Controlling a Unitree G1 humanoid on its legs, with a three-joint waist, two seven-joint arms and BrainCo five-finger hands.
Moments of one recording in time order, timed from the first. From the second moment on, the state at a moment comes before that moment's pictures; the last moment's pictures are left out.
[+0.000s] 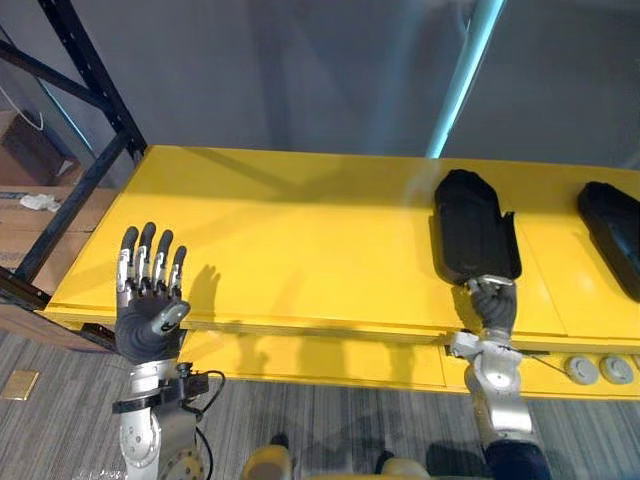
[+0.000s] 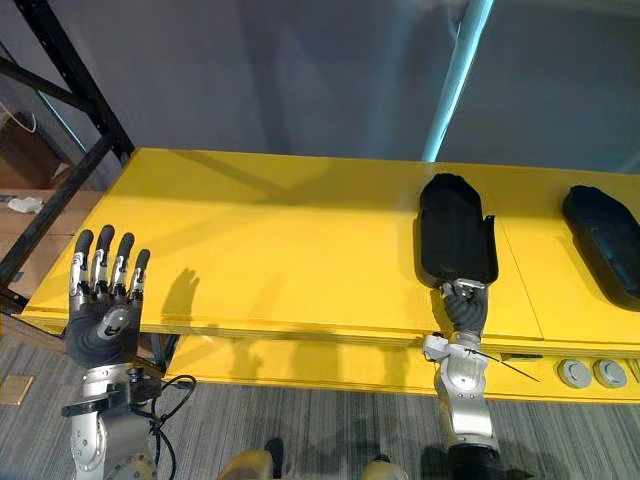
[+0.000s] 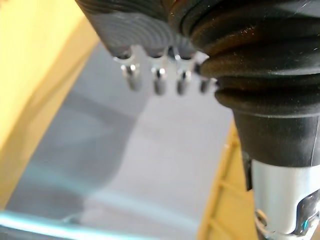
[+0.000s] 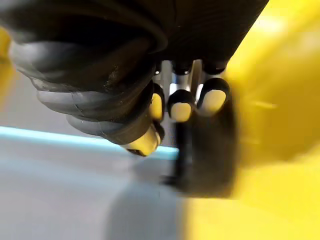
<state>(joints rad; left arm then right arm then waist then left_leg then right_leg) 0.35 0.05 0.10 -0.53 -0.59 -0.30 -0.07 0.08 -0.13 -0.09 -0.13 0.02 -0.22 -0.35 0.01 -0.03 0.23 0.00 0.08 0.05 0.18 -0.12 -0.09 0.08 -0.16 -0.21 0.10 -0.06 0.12</state>
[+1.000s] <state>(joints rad) 0.21 0.09 -0.06 -0.50 -0.37 -0.41 0.23 0.26 -0.13 -0.05 -0.14 0.22 -0.26 -0.28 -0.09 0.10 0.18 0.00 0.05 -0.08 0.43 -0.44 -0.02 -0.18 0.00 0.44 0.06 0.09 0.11</state>
